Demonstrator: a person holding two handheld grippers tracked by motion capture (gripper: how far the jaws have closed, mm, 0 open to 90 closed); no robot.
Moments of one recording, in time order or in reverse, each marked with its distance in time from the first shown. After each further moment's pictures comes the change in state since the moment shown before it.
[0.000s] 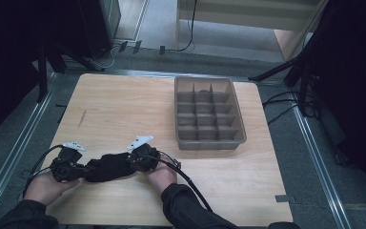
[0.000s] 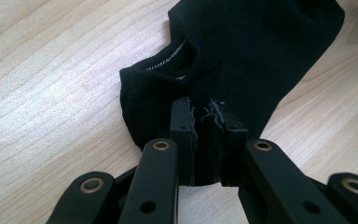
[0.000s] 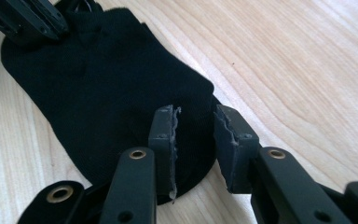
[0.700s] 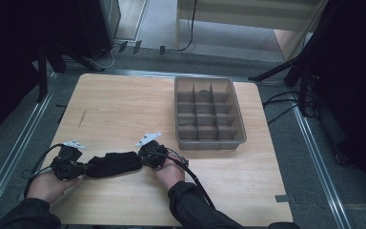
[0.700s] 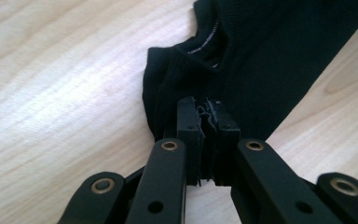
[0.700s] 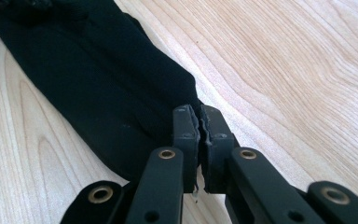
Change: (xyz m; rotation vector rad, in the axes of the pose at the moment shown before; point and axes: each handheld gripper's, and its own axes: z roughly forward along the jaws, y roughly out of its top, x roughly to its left) left arm 0.006 0.002 0.003 -0.029 0.050 -0.044; right arm -0.019 -0.006 -0.015 0.033 -0.026 0.005
